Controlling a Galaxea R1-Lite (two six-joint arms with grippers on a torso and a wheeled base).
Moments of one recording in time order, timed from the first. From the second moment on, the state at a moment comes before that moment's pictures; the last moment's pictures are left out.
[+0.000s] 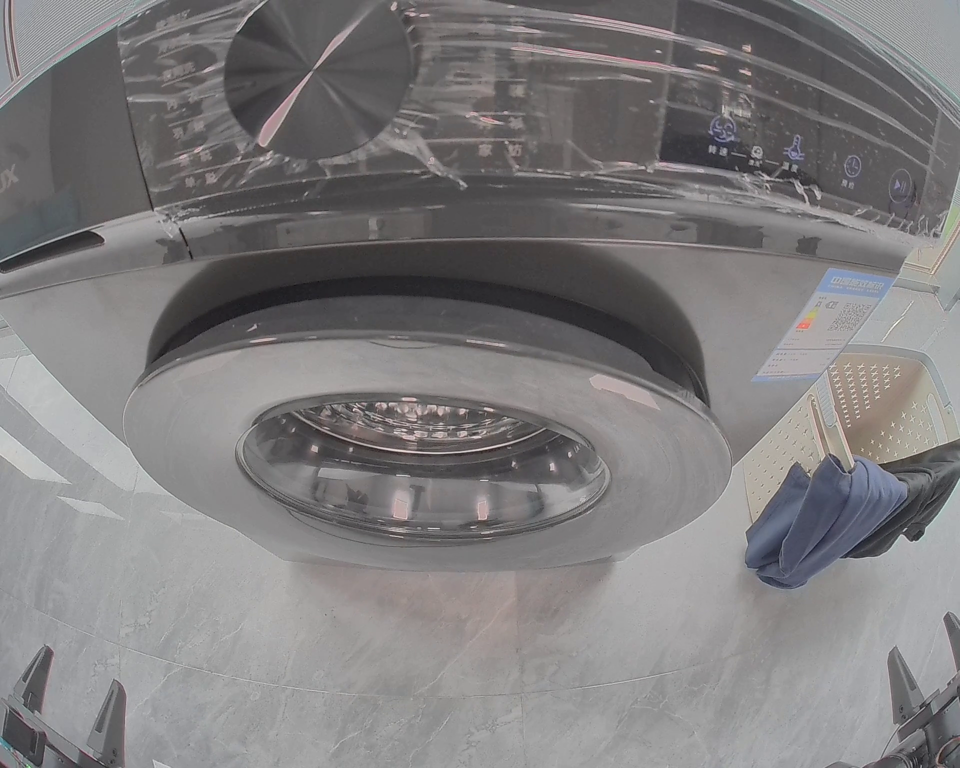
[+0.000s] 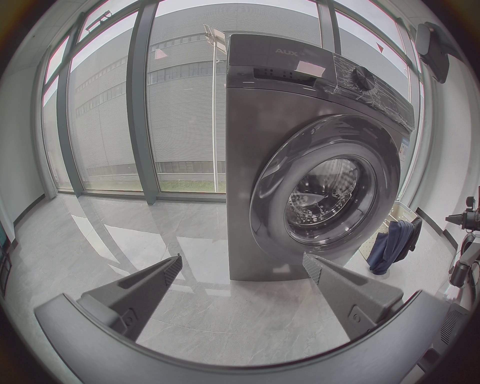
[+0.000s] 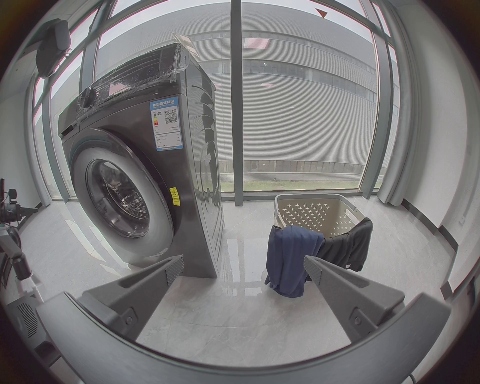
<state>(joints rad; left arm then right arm) -0.01 0.02 -0.02 0.00 0.02 -0.05 0.00 0.02 -0.02 0.00 -0.01 0.00</state>
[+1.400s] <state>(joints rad) -0.01 0.02 -0.02 0.00 0.02 -0.05 0.00 0.11 -0.17 -0.02 0.07 0.02</state>
